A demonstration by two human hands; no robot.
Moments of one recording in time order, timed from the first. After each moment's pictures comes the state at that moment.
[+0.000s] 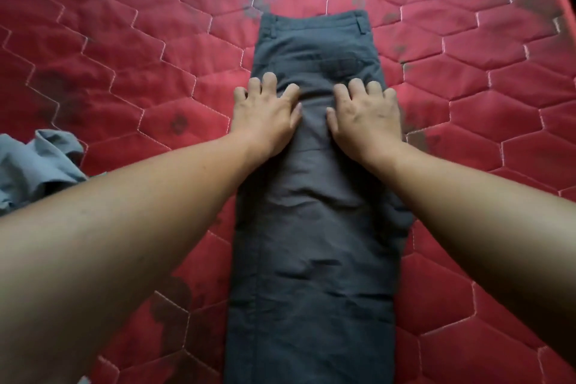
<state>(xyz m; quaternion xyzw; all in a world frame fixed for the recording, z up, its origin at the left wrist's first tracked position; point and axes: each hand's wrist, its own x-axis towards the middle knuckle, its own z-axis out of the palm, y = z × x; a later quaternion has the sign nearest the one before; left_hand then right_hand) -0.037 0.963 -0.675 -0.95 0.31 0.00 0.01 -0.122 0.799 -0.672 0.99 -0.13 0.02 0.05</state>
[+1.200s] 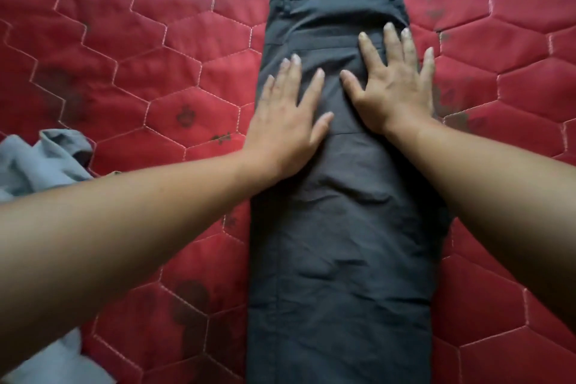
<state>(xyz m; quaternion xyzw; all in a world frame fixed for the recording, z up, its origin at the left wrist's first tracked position) -0.060 0.978 -0.691 -0.93 0.37 0.05 -0.07 -0.088 0.777 -0.703 0.97 -0.22 0.00 -0.06</state>
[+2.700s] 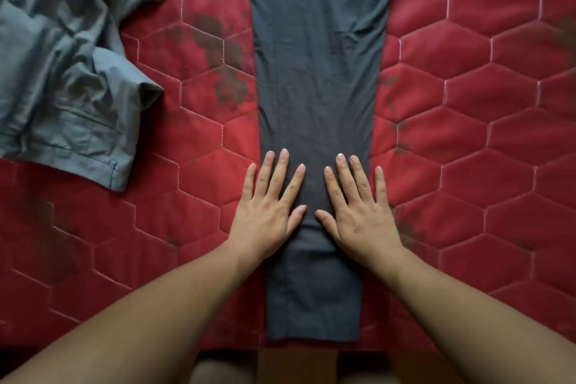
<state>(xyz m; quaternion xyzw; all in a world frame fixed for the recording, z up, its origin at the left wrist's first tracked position) -0.534 1.257 -0.694 -0.89 0.43 0.12 0.00 -0.646 1.073 -0.685 0.99 -0.07 -0.13 -0.03</state>
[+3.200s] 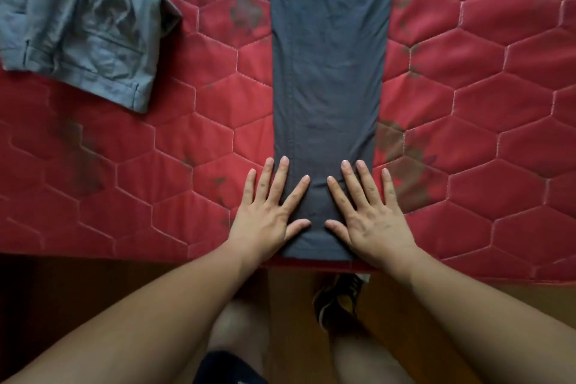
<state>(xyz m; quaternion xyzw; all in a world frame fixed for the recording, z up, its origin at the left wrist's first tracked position) -0.651 1.343 -0.680 -0.88 0.45 0.16 0.04 -0.769 1.128 -0.683 0.99 -0.01 -0.15 -0.04</state>
